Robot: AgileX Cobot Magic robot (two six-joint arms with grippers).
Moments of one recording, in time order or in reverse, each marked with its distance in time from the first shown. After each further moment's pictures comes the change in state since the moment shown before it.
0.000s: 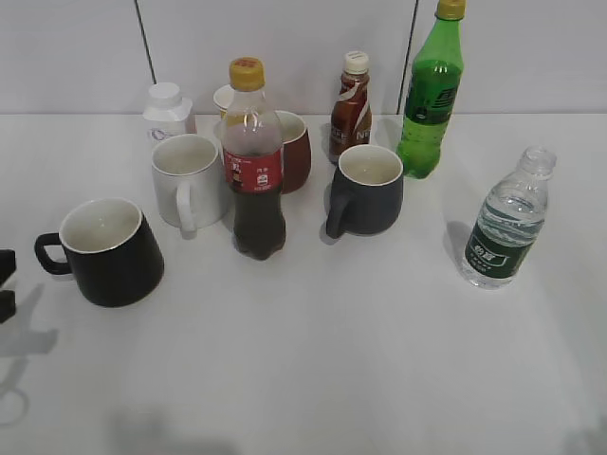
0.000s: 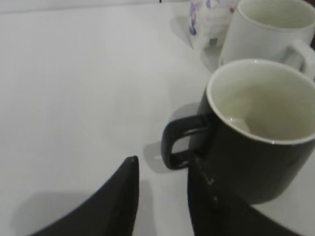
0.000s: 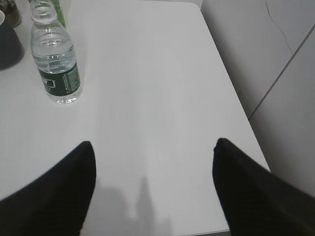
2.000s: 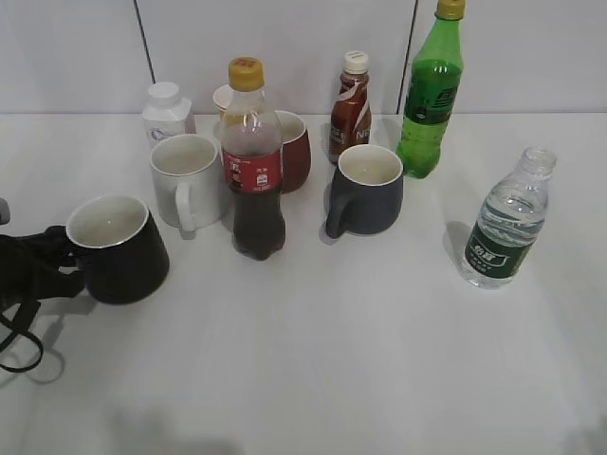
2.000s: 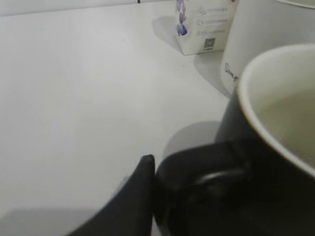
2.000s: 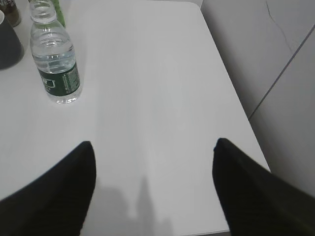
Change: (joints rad) left arm 0.000 0.597 -0.225 0.046 -0.436 0.055; right arm 0.000 0.000 0.000 0.000 0.000 0.000
